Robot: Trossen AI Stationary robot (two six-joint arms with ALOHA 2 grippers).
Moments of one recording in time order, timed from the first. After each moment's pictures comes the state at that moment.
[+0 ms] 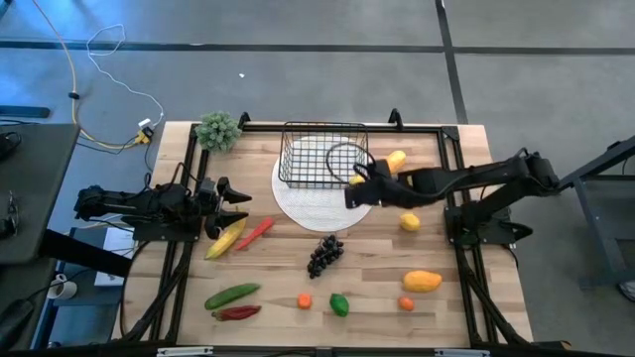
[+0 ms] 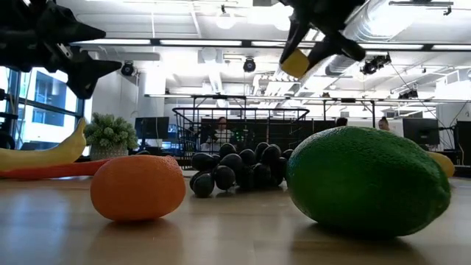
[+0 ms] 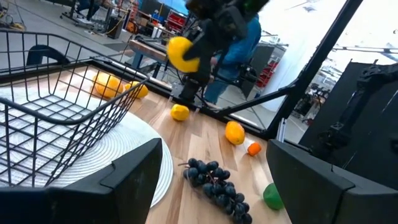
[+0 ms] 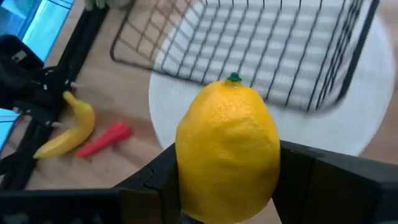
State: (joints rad) left arm 0.02 0.02 0.03 0.01 -0.12 -0.42; right arm 0.07 1.41 1.18 -0.67 0.46 1.18
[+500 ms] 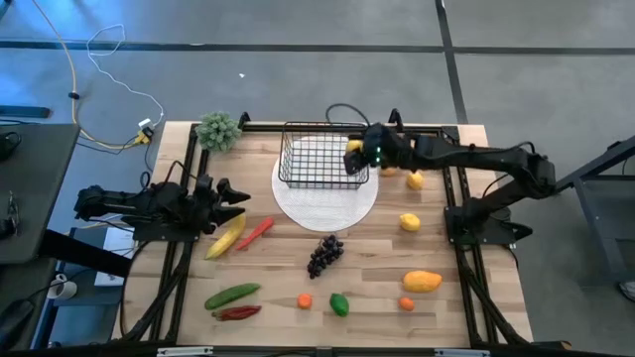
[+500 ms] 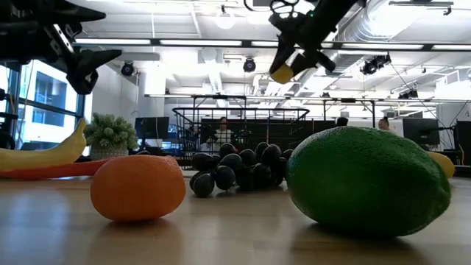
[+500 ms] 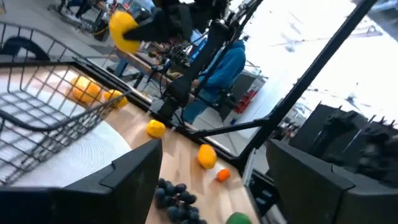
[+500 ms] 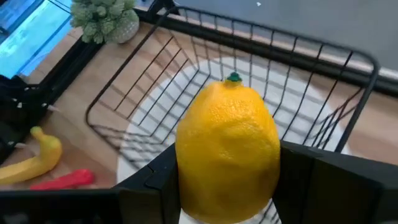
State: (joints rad) left arm 0.02 0.02 0.03 0.11 -0.11 -0.60; right arm -0.28 1.41 1.19 -0.51 0.27 0.67
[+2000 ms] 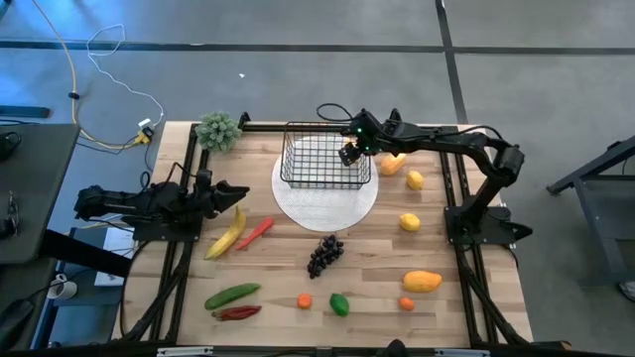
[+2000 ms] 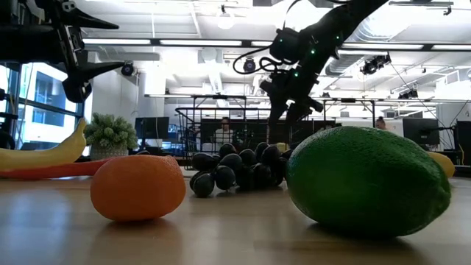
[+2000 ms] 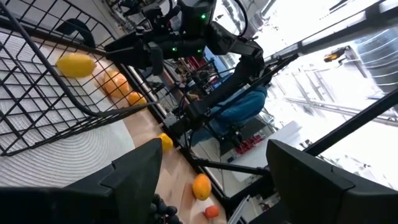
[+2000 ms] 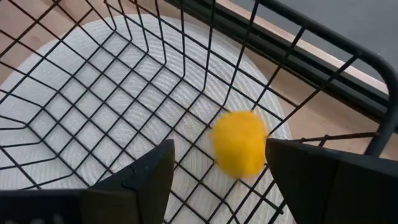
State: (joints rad) left arm 0.02 0.02 0.03 0.10 -0.30 -0.90; right arm -0.50 1.69 1.19 -0.42 0.15 0.39
